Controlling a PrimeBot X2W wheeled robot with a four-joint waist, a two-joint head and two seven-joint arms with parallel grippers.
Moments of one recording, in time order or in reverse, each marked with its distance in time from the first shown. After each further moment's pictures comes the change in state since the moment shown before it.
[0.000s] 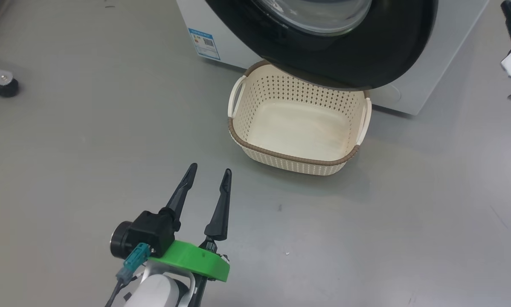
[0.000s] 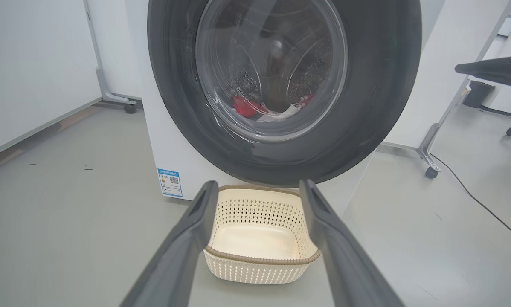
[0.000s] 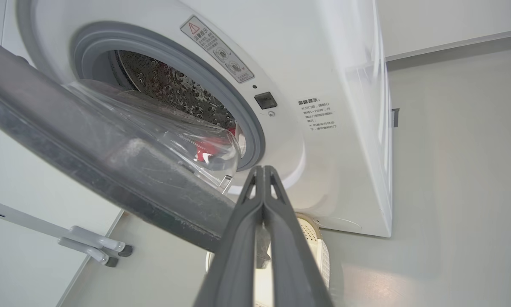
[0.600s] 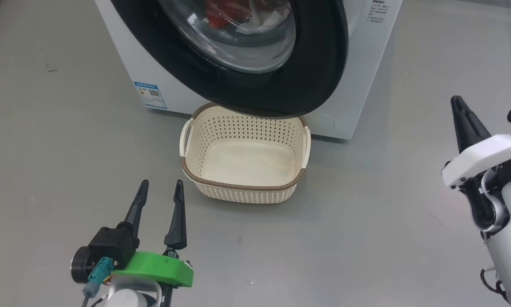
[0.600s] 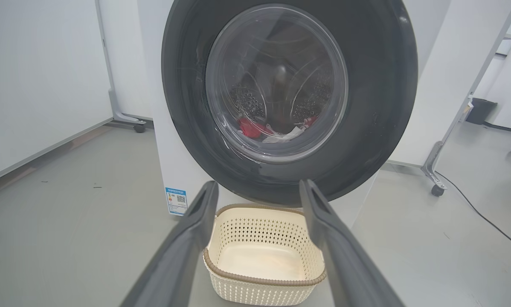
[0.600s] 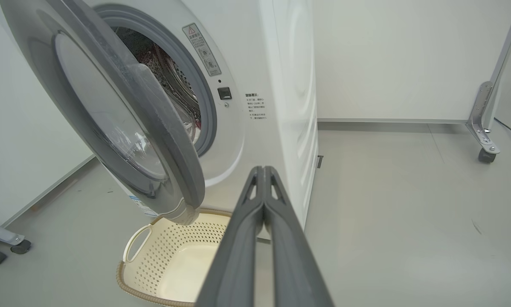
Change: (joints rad) left arm 0.090 0.001 0.178 0.025 0.055 -0.003 0.000; right arm 0.367 0.027 0.137 -0.111 -0.197 -0.001 -0.397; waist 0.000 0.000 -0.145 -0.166
